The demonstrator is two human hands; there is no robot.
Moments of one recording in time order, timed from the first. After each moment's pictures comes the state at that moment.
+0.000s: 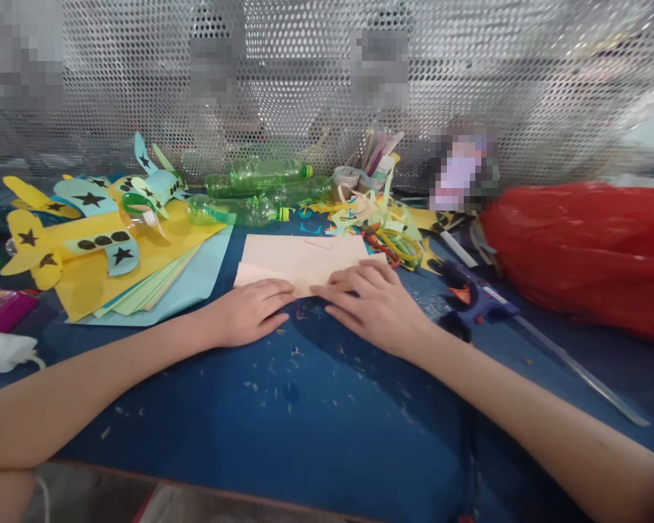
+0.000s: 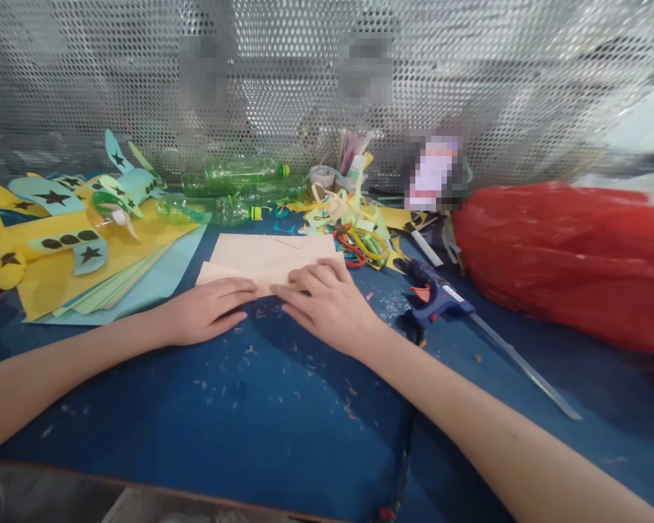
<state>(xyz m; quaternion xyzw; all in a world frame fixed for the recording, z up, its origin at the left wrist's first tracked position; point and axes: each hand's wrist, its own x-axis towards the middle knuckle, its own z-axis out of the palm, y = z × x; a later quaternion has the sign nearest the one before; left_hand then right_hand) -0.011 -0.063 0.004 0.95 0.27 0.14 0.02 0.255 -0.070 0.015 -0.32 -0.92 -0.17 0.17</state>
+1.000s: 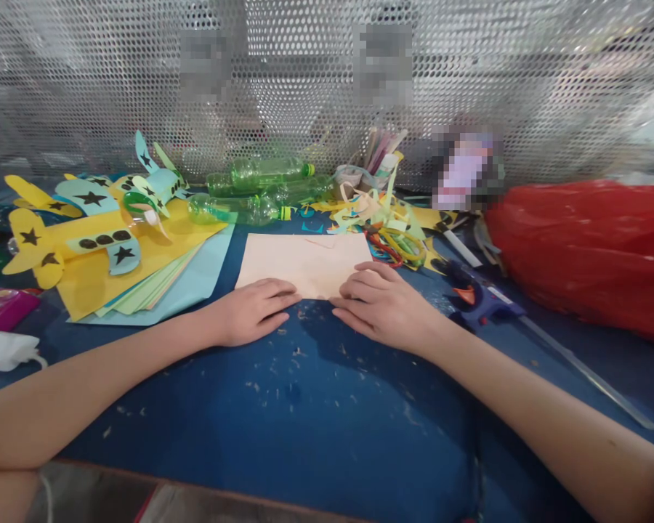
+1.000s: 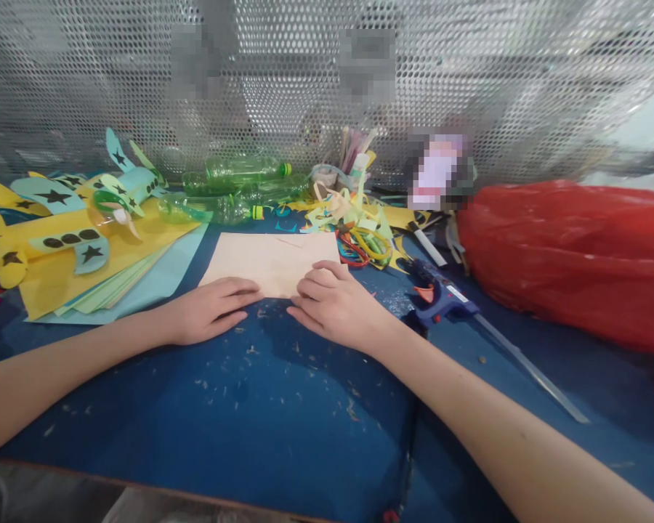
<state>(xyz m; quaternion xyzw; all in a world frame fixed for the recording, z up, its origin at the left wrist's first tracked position) -0.014 -0.062 0.003 0.95 0.25 0.15 0.08 0.261 -0.063 0.023 -0.23 -0.94 -0.18 0.17</state>
